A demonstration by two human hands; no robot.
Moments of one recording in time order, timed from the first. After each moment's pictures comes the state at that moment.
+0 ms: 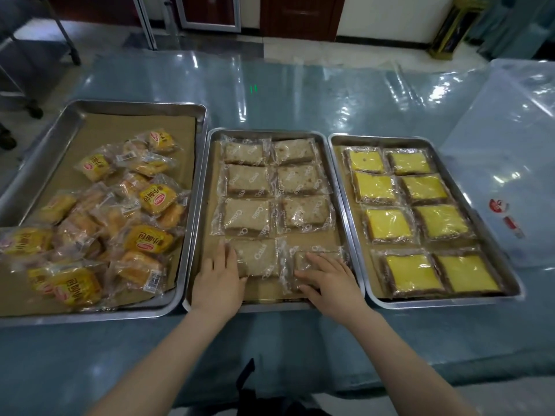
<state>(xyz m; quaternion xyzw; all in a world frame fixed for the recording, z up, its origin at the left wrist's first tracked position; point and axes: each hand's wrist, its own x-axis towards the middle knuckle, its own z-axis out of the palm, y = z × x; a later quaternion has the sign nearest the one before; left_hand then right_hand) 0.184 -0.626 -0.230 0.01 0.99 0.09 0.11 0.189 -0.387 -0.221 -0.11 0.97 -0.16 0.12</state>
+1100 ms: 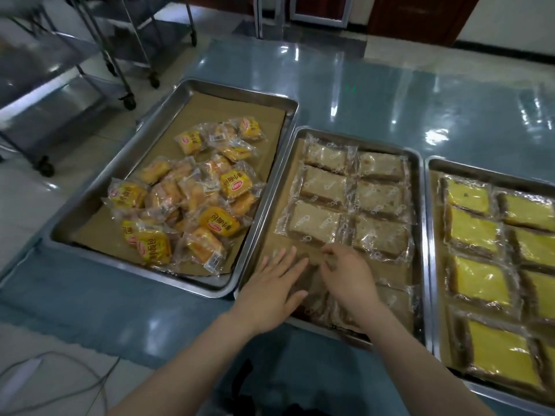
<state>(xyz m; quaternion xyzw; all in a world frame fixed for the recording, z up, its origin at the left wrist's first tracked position) 0.199 -0.636 -0.212 0.10 0.97 0.19 0.12 0.125 -0.468 -0.203 -0.11 0.95 -0.28 0.10</state>
